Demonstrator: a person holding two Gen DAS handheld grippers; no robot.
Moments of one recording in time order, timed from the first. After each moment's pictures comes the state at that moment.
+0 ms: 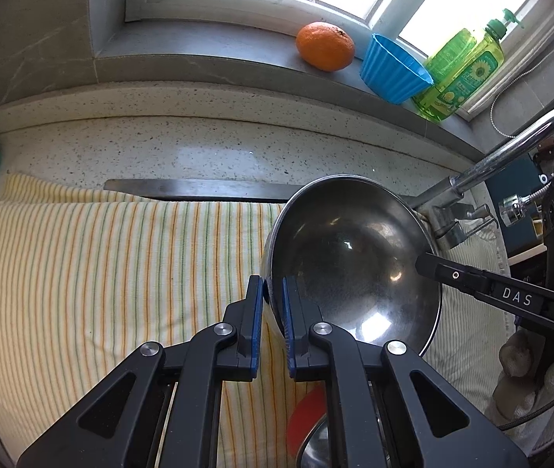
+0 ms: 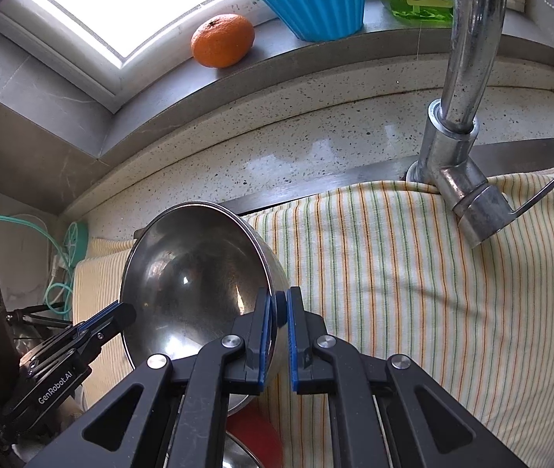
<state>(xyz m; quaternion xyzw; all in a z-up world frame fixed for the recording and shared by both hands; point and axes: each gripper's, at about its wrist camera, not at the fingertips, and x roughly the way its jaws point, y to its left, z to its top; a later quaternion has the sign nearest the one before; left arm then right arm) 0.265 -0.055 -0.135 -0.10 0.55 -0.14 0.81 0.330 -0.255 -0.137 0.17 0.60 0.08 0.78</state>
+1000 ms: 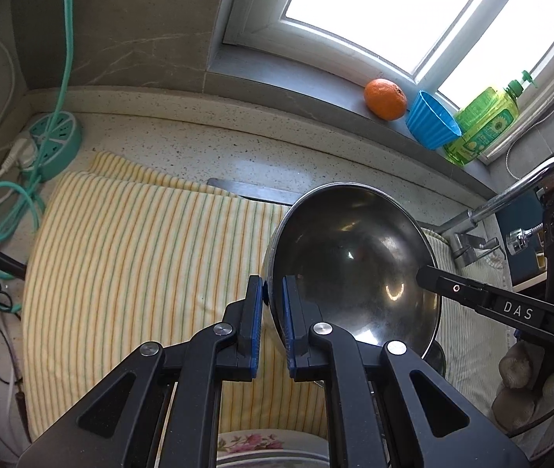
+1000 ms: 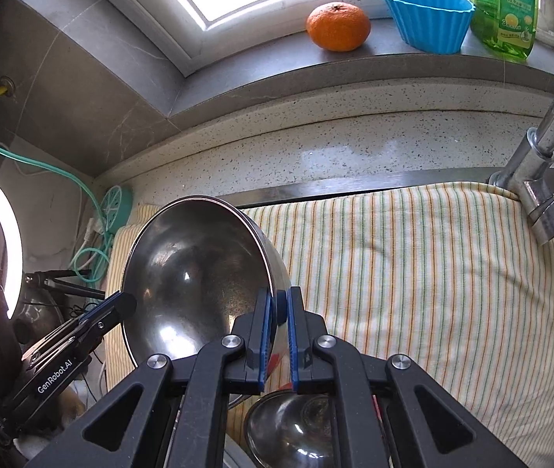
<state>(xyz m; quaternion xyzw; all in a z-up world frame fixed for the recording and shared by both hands) 0.223 0.033 -0.107 -0.13 0.52 -0.07 0.84 0.312 -0.162 -0.109 0.13 0.60 0.15 0.78</state>
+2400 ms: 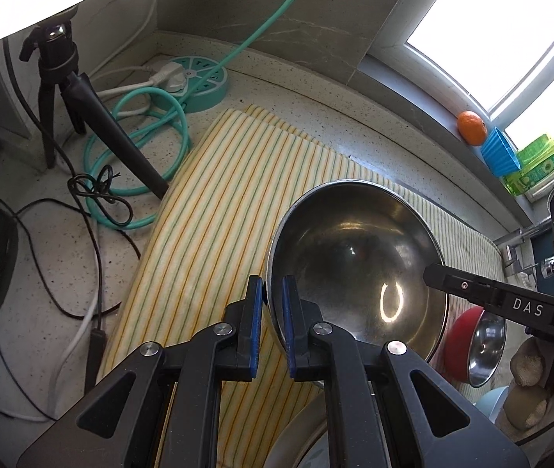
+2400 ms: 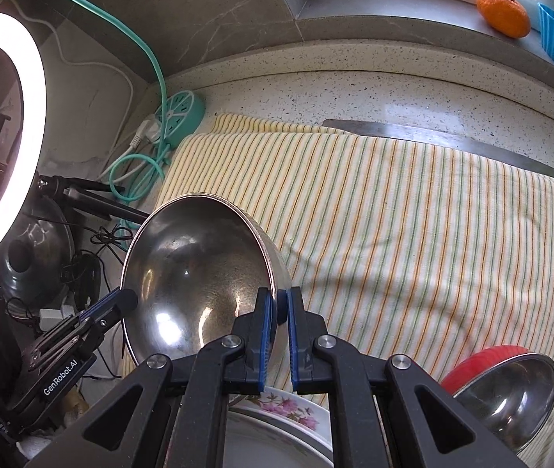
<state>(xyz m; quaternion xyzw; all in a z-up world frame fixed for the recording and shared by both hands) 0.143 0.151 -0.134 -0.19 0.52 0.03 0.83 0.270 -0.008 -0.135 0.05 0.63 0.23 0.74</state>
